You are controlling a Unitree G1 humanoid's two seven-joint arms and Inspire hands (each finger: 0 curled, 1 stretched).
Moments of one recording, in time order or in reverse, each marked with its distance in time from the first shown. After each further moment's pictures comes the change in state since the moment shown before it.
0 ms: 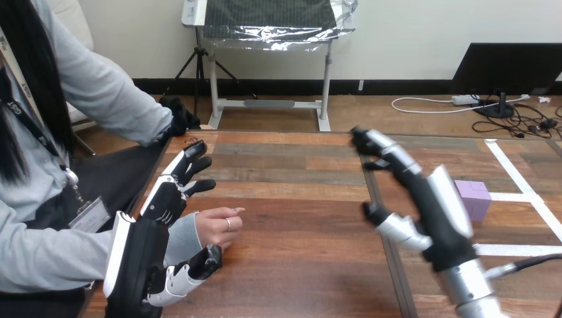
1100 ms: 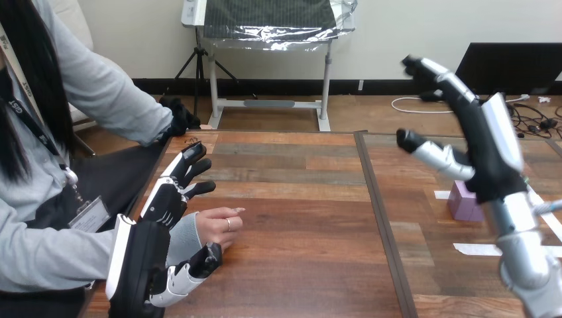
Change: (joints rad) left arm 0.000 -0.016 -0.003 0.008 0.001 -0.002 0.020; right arm -0.183 -0.140 -0.046 -0.021 -0.002 0.176 -0.035
